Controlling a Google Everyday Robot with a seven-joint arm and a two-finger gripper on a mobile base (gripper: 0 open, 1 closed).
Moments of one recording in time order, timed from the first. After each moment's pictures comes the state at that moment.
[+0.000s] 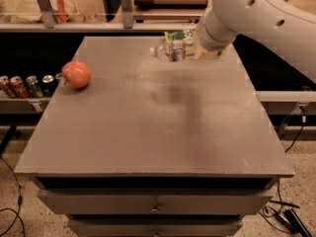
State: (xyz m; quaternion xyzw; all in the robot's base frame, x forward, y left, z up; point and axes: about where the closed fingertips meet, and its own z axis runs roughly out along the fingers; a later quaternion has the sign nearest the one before) arm 0.703 -0.150 0.918 -0.68 0.62 -0.23 0.31
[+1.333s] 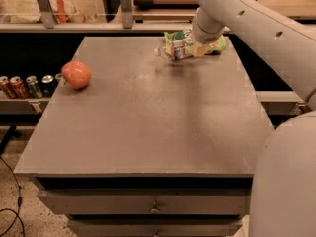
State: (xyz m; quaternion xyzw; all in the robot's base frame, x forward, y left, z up) arm 0.783 -0.158 0.885 -0.70 0.63 -0.23 0.25
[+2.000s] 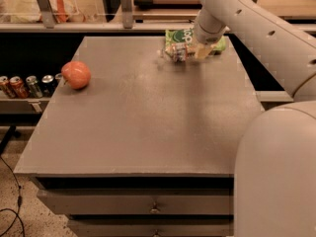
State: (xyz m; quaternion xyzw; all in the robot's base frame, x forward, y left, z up) arm 0.796 -0.170 0.866 -0.71 0.64 -0.20 0.23
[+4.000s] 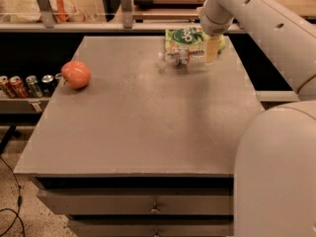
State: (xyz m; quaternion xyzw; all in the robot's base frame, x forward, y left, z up) arm 0.797 -0.185 0.896 -0.70 0.64 -0.22 0.23
